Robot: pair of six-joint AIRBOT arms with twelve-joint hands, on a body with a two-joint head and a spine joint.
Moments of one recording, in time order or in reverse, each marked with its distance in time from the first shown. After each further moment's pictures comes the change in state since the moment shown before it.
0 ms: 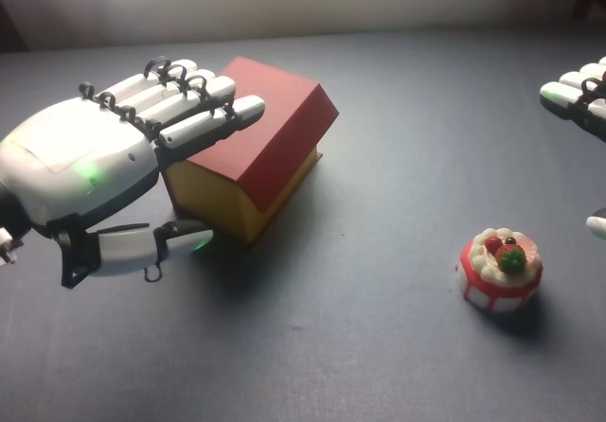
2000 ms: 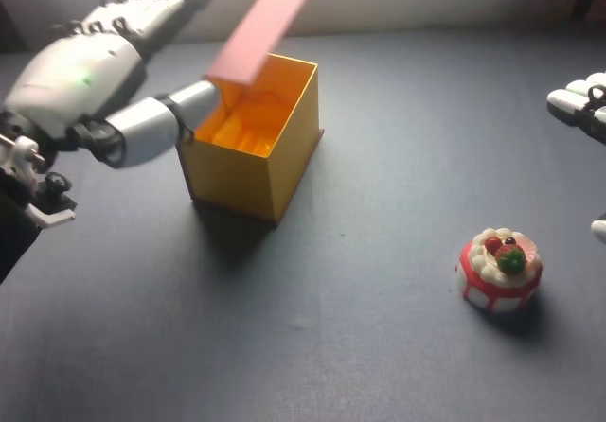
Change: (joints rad) left arm -0.083 -0.179 0.183 -0.380 -0.126 -0.080; right arm -0.036 -0.007 0.005 0.026 0.014 0.015
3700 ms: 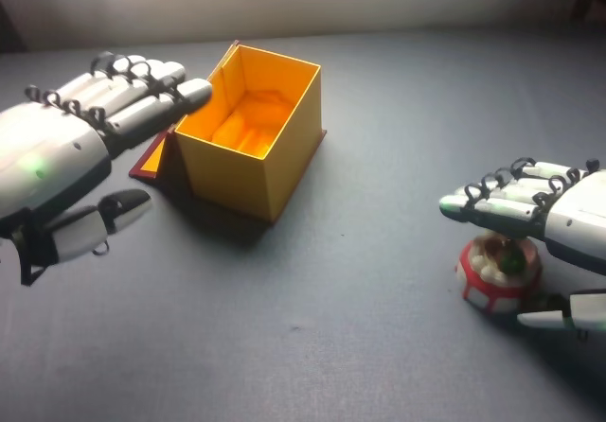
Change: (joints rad) left arm 0.187 0.201 -0.169 0.293 -0.013 -0.027; right arm 0.177 -0.220 0.180 -0.231 -0.377 0.155
